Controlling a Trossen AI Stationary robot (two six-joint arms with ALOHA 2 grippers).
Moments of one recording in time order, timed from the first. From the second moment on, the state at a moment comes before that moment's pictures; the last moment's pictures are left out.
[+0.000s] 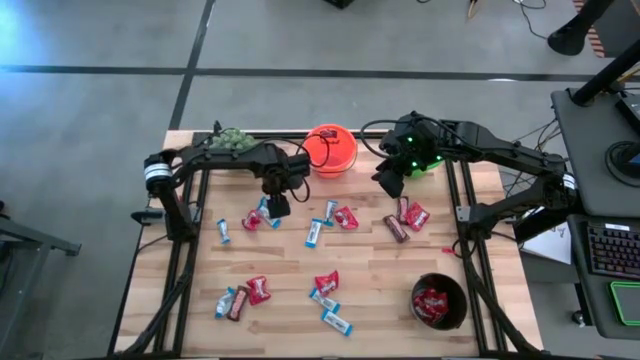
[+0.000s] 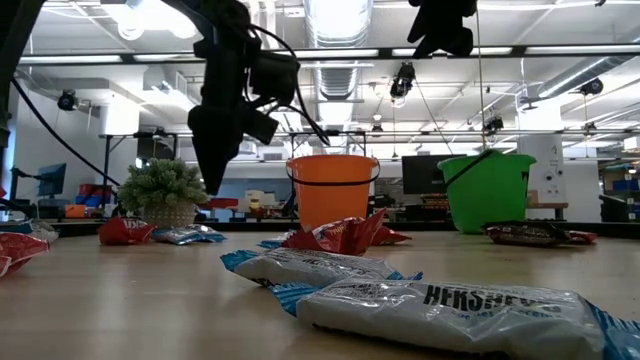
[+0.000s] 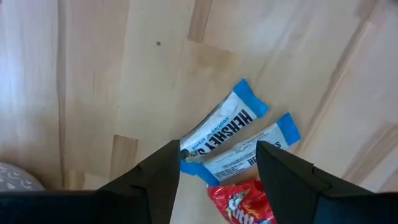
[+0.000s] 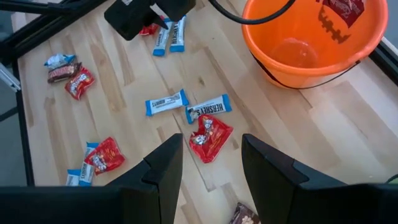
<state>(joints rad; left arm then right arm) 0.31 1.78 1.31 -1.11 -0.03 0.04 -0.30 1.32 1.45 -0.98 -0.16 0.27</state>
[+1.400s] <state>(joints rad) 0.36 1.78 1.24 -0.99 -0.07 0.07 -0.30 1.32 1.45 -0.99 -0.16 0.37</state>
